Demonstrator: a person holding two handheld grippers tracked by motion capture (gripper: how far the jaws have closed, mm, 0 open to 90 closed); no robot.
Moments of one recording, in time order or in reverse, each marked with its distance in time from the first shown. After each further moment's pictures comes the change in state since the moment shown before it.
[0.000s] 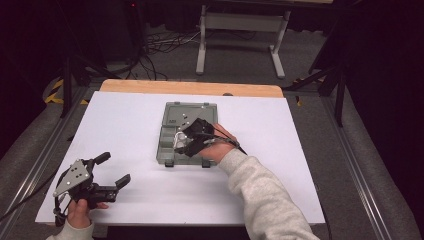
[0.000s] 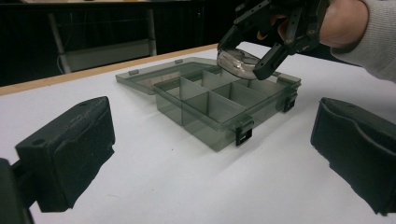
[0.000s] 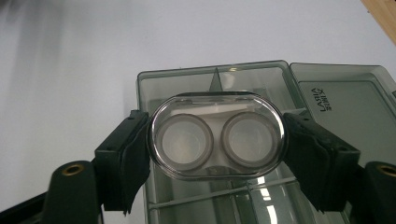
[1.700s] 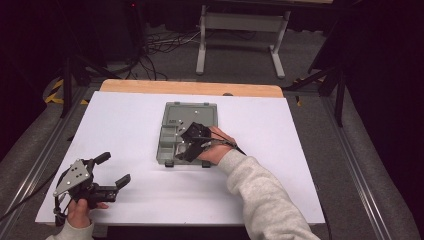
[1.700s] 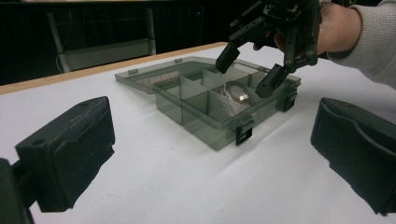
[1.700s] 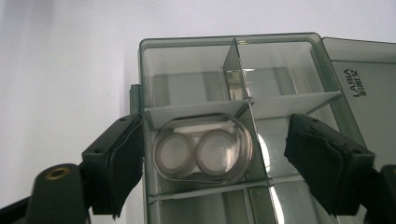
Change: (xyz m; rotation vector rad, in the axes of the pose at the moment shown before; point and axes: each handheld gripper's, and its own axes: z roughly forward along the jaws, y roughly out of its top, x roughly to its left) left arm 0.001 0.000 0.000 0.003 -0.004 0.000; right arm 0.001 -0.006 0.018 0.079 0.035 -0.037
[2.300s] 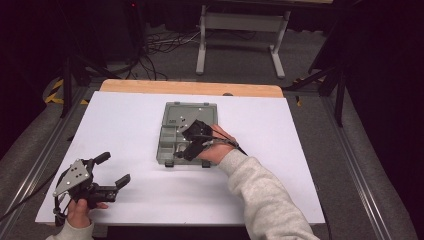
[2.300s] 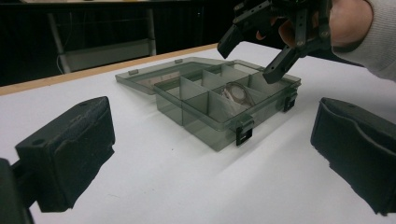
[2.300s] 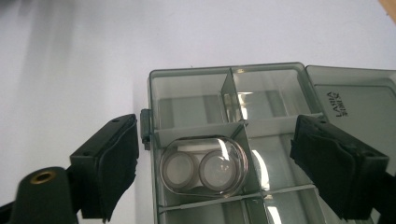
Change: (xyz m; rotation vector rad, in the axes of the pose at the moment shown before) left arm 0.000 0.000 0.000 -0.003 0.002 0.002; right arm 0.004 0.007 -0.016 -0.081 -0.009 0.013
